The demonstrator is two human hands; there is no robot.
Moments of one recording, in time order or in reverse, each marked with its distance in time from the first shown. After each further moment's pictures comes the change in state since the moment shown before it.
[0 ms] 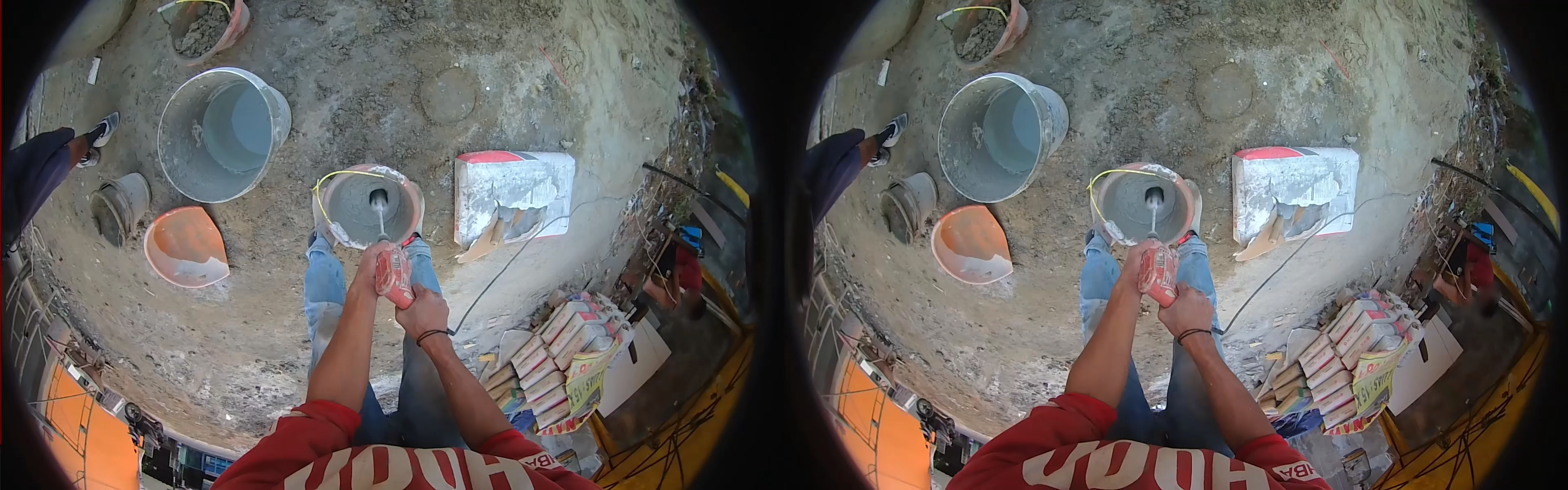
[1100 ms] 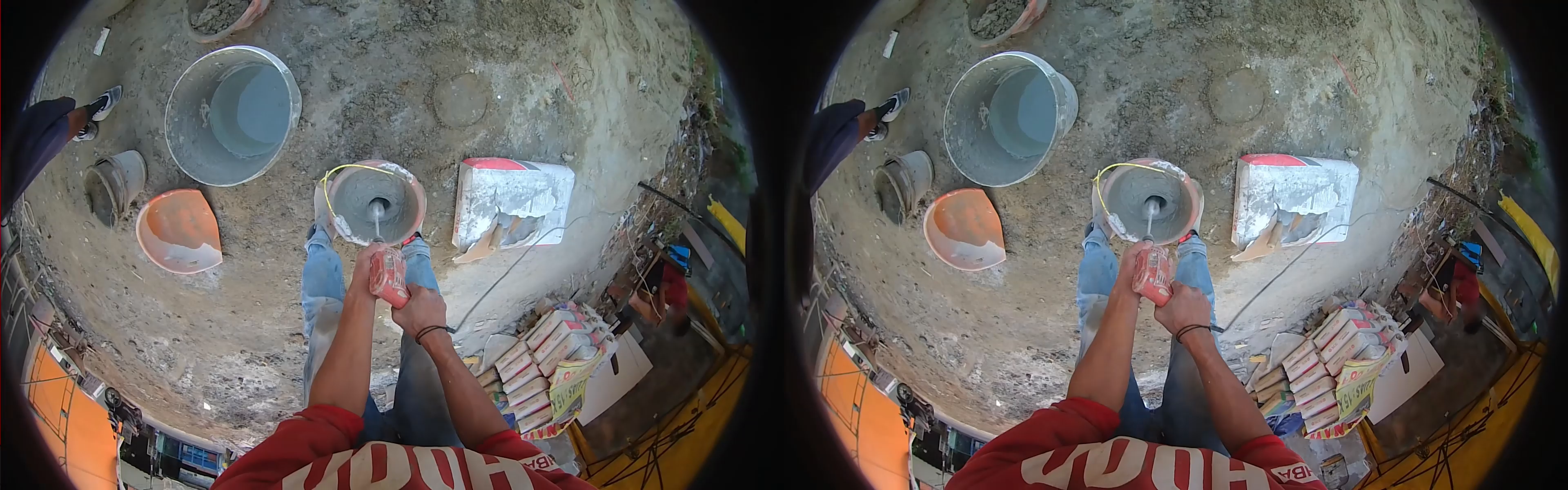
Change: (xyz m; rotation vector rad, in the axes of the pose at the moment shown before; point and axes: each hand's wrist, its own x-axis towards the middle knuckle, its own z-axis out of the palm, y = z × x) left_hand -0.018 0.007 -0.022 -0.048 -0.094 0.128; right_hand 0.003 -0.026 0.003 -0.105 -0.100 -0.035
